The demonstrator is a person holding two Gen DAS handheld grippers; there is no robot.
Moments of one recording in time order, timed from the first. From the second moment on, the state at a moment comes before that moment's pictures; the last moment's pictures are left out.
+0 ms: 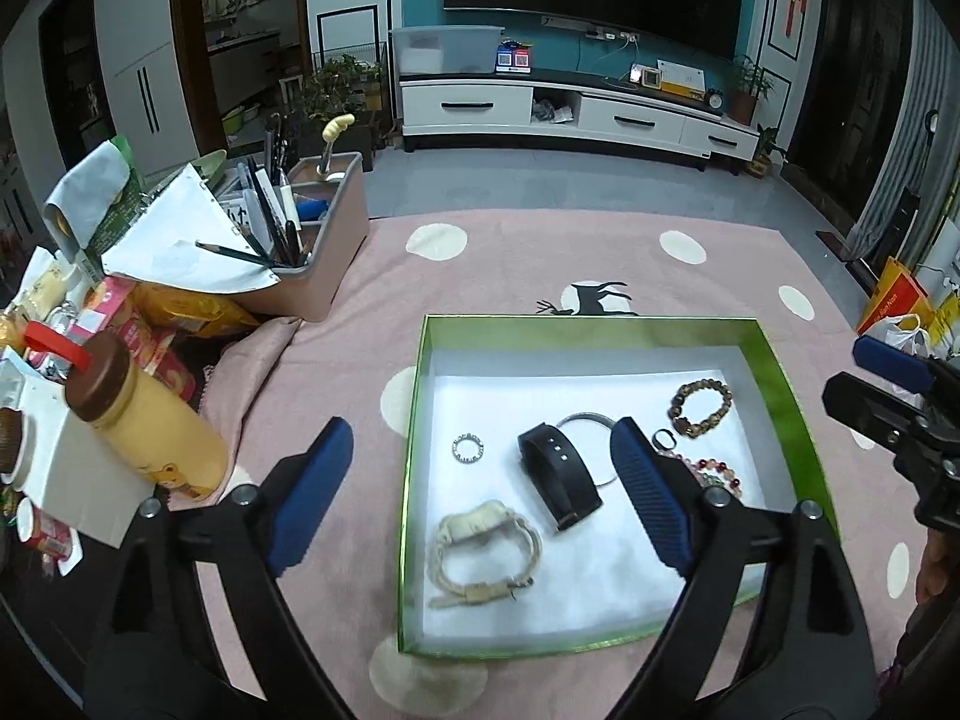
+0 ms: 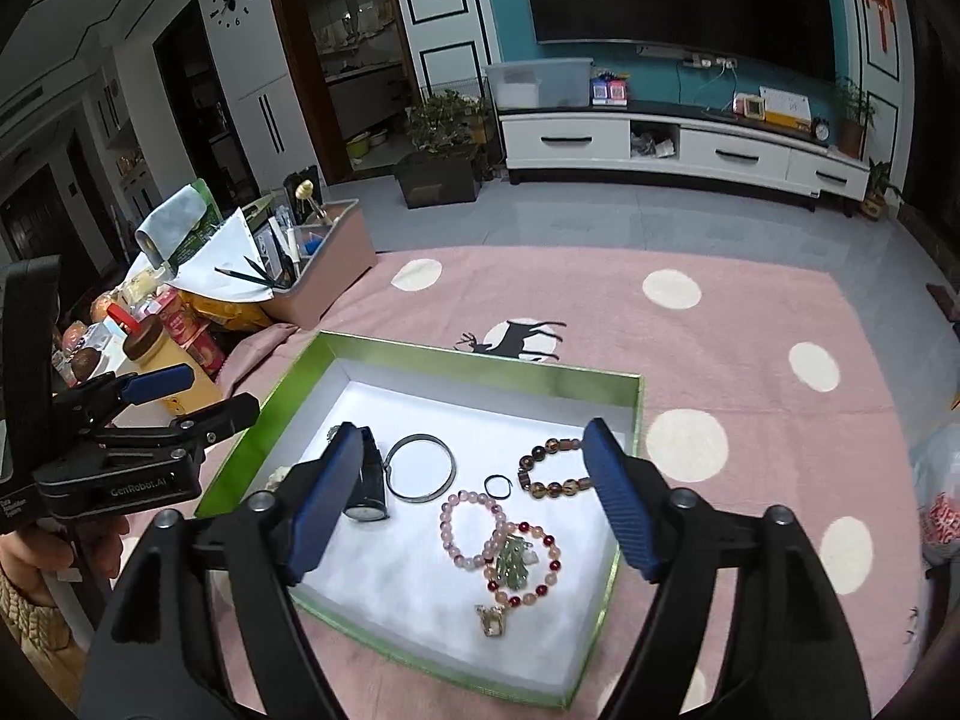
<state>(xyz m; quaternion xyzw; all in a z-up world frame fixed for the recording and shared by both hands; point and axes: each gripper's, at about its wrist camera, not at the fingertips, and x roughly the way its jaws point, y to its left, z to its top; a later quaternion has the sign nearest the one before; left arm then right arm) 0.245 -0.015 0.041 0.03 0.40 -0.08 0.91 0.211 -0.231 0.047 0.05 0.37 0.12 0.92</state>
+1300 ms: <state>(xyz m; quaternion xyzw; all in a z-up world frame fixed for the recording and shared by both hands) 0.198 -0.034 0.154 0.06 0.39 -0.04 0.92 0.157 -0.230 0.145 0.00 0.36 0.07 0.93</state>
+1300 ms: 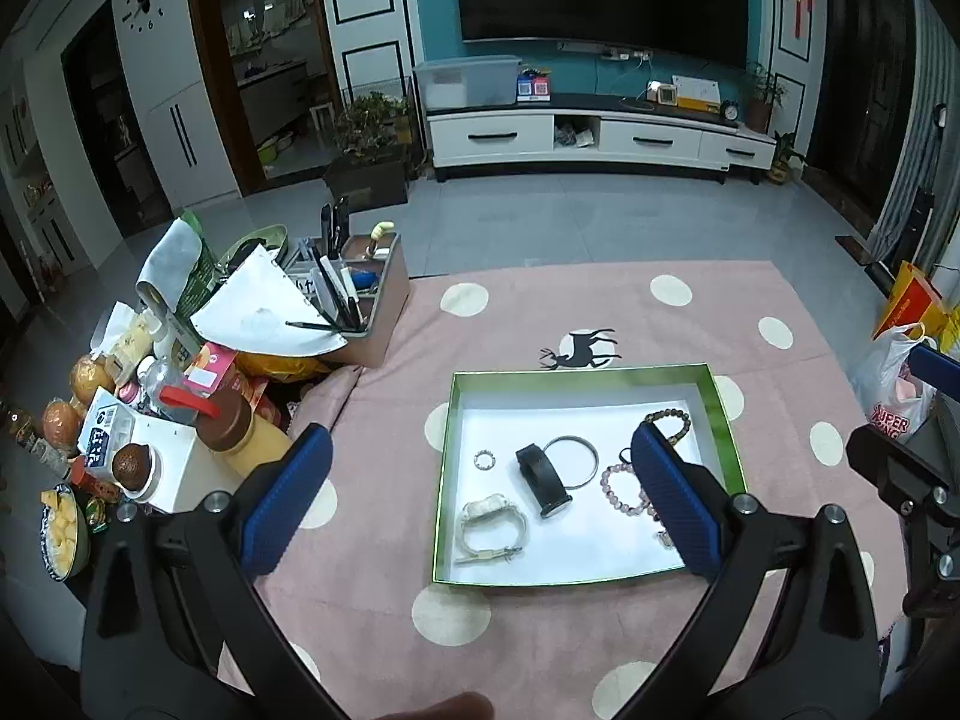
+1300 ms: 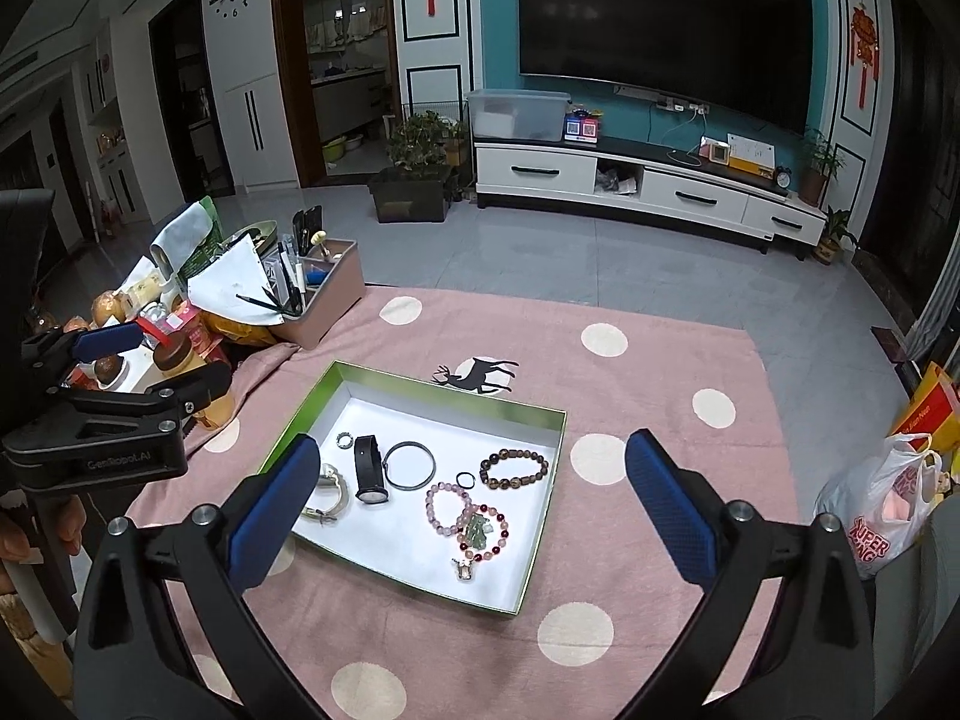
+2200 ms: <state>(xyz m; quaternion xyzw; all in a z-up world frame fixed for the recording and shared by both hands) 0.224 -0.040 0.115 0.06 0.43 -0.03 0.90 0.185 -0.227 0.106 0.00 0.40 0.07 0.91</state>
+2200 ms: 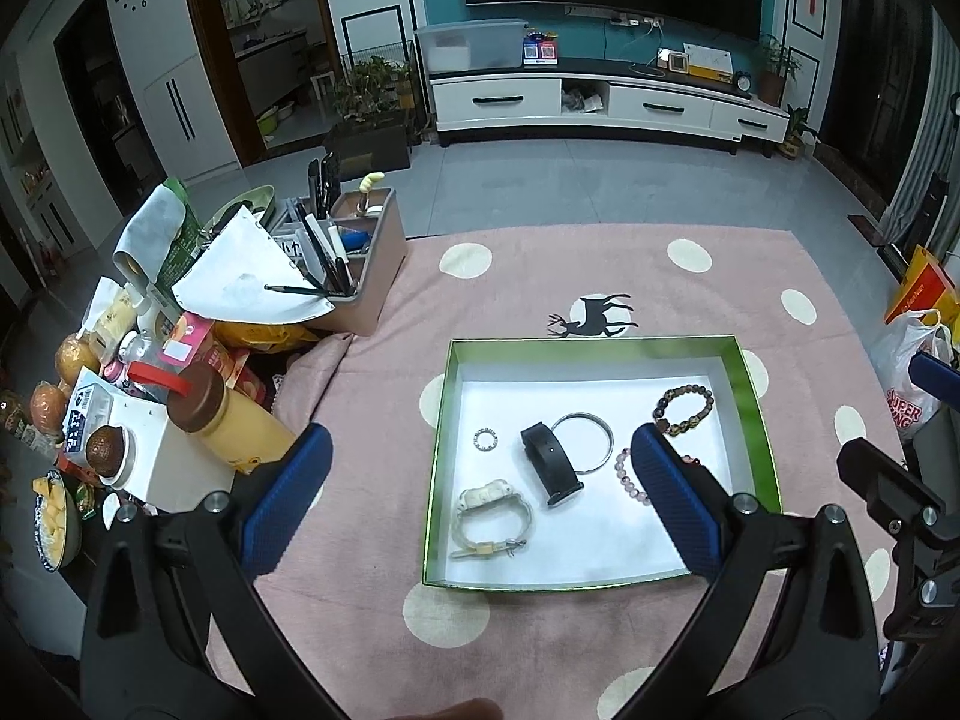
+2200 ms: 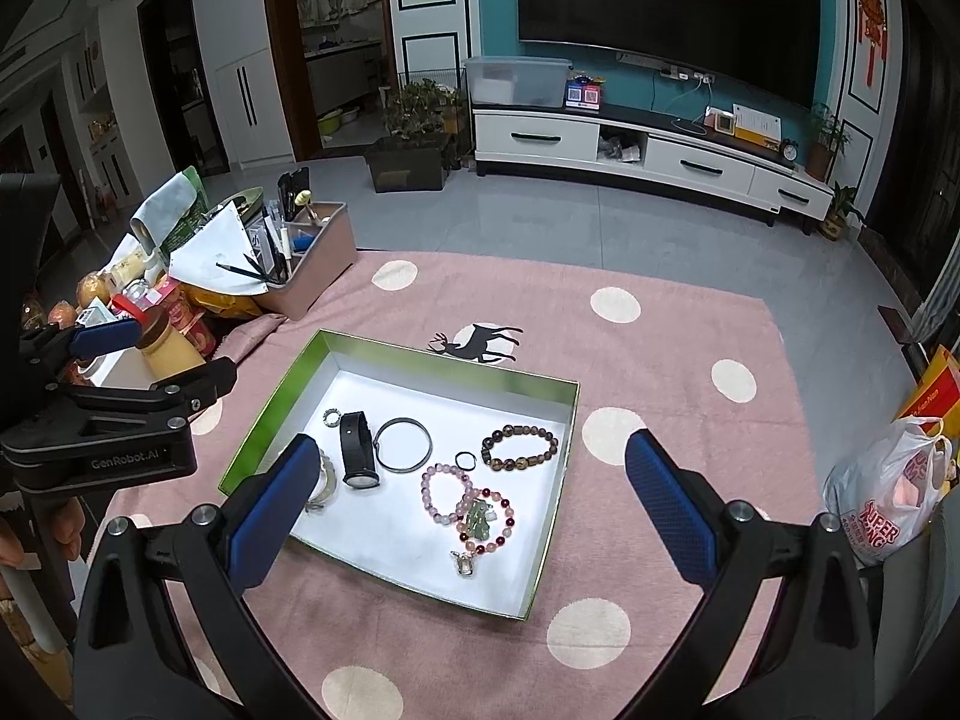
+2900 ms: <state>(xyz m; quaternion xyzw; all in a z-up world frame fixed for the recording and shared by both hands) 0.227 -0.041 0.109 0.07 0.43 -0.03 0.90 0.191 -0.227 0.095 0.00 0.40 0.07 0.91</state>
